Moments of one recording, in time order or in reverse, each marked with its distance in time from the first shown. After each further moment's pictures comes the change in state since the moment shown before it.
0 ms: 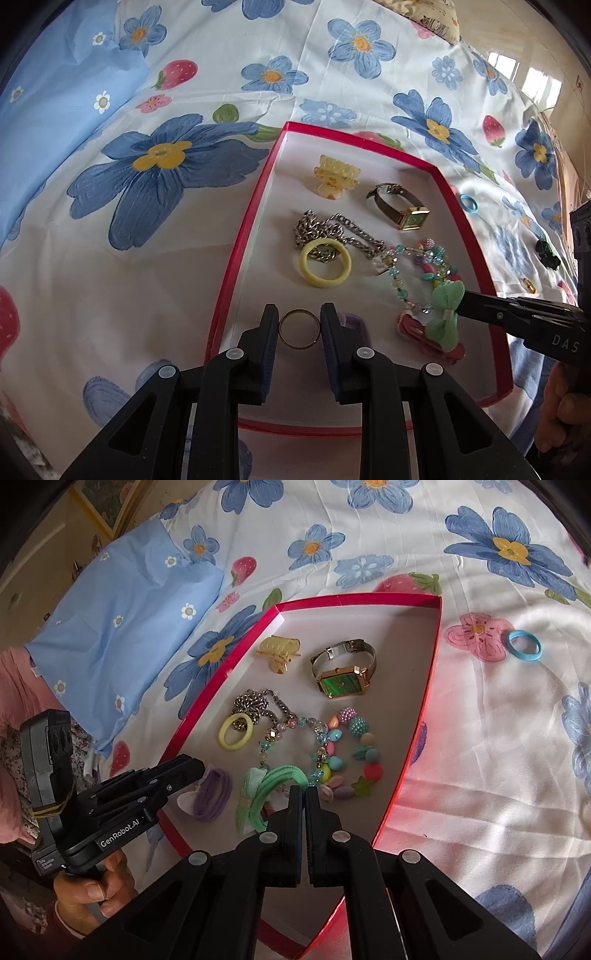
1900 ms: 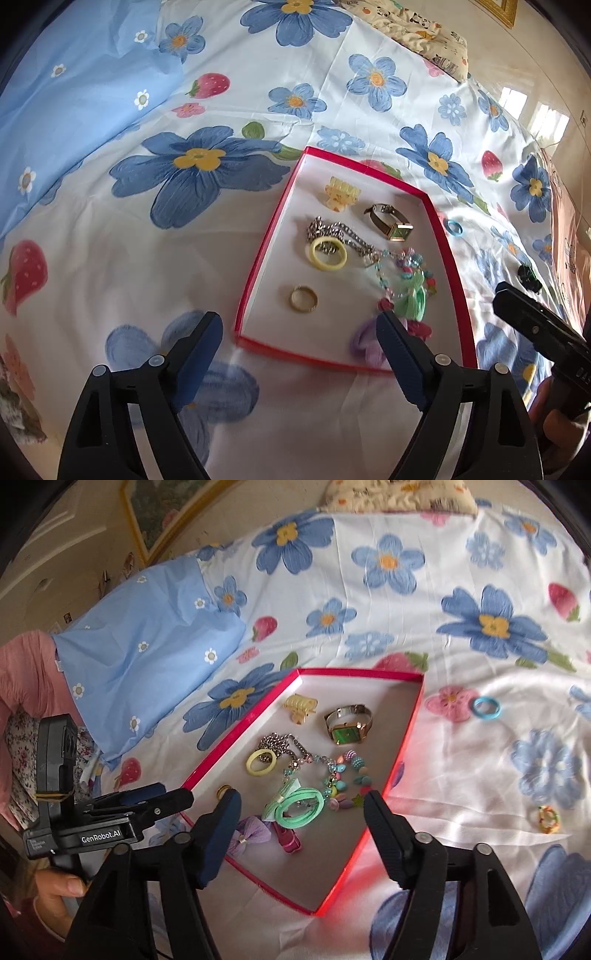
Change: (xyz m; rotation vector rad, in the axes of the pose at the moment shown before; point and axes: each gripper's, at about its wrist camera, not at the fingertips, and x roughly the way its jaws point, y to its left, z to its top) left arm -0.076 0.010 -0.041 -0.098 -0.088 -0.007; right arm -0.066 0.027 -0.033 -0.125 -0.284 -0.058
